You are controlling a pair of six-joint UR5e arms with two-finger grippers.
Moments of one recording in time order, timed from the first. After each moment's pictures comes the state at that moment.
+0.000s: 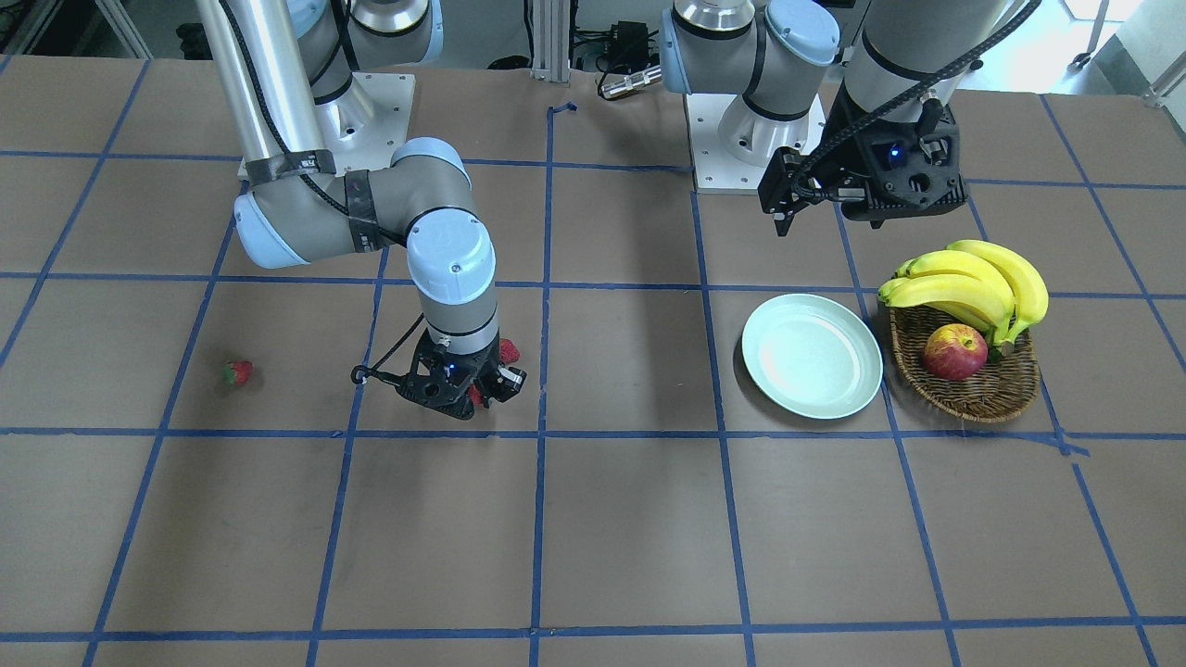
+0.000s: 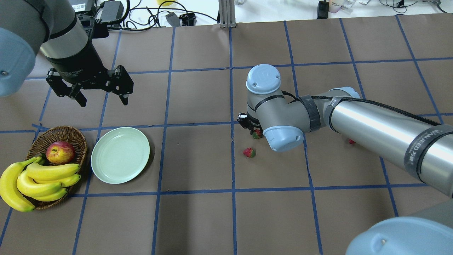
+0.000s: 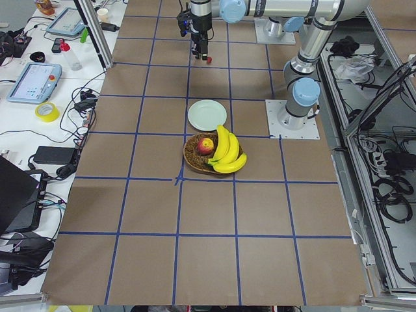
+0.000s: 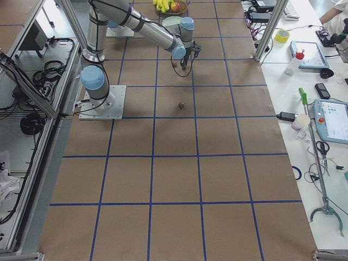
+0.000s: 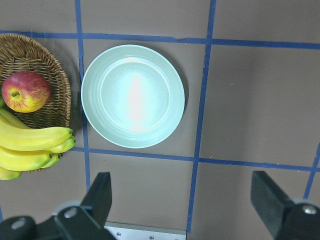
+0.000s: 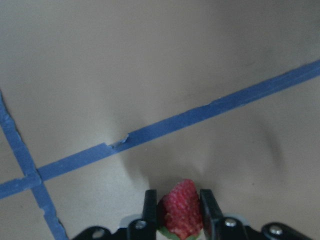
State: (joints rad) left arm -1.55 -1.54 -1.61 -1.64 1.67 -0.05; right arm 1.86 -1.14 1.90 -2.34 -1.60 0.65
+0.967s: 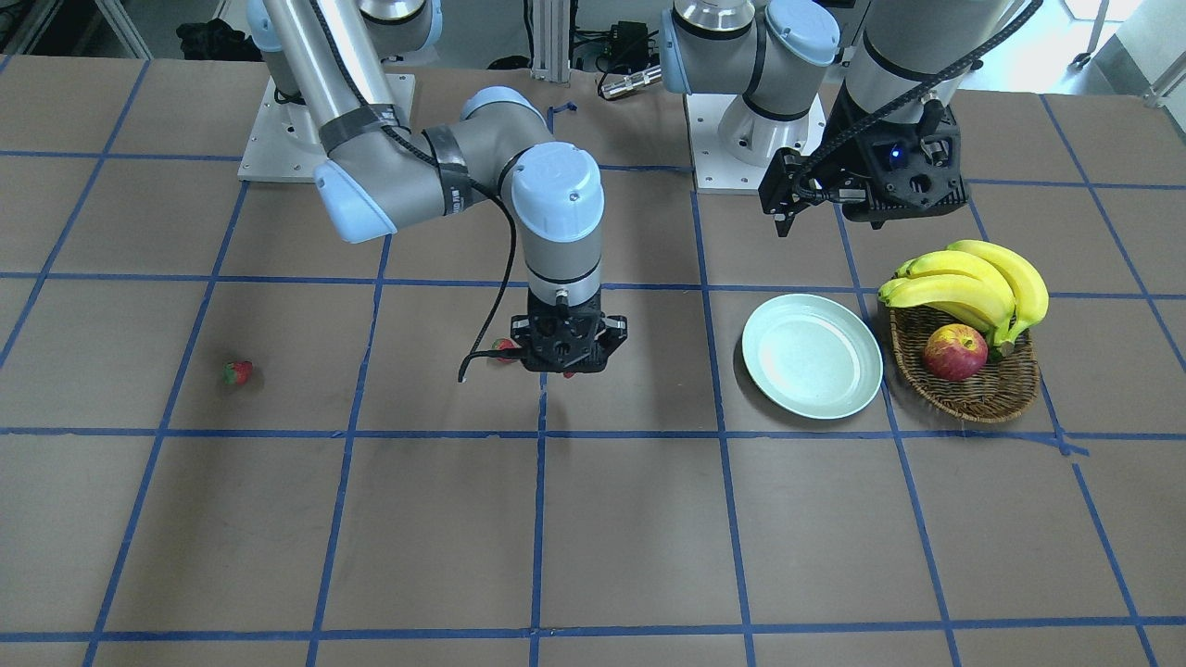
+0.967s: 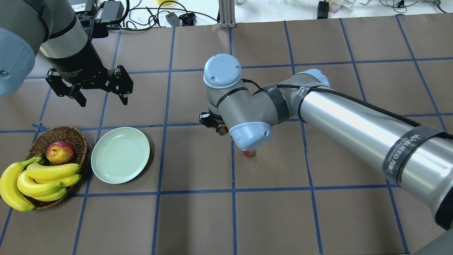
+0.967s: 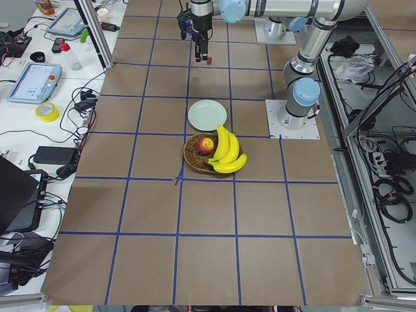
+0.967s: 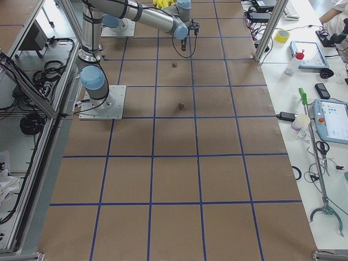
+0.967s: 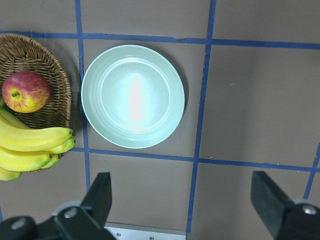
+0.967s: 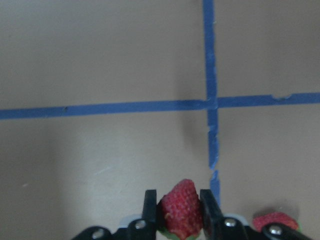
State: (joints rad) left arm -1.55 -1.54 -1.61 -1.63 1.67 -0.05; right arm 2.06 -1.14 1.73 -2.23 -1.51 0.50
